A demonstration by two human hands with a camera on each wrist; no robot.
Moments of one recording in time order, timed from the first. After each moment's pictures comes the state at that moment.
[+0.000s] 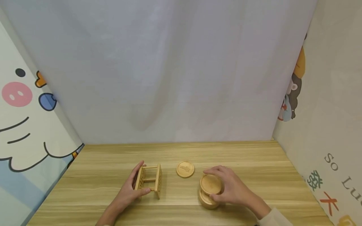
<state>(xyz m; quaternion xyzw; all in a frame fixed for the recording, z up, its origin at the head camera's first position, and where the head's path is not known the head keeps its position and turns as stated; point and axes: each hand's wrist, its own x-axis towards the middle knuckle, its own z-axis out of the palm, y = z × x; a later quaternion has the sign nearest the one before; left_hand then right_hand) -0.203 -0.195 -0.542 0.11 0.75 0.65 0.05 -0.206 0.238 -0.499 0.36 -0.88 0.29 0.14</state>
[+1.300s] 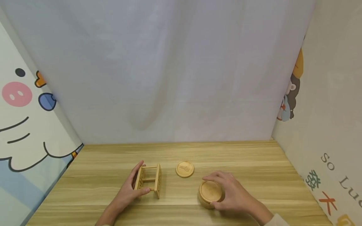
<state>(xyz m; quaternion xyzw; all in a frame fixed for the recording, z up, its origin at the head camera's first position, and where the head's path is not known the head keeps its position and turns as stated) -0.205 -0.195 -0.545 0.11 0.75 0.66 0.05 -0.187 0.239 -0.501 0.35 -0.88 0.30 0.12</state>
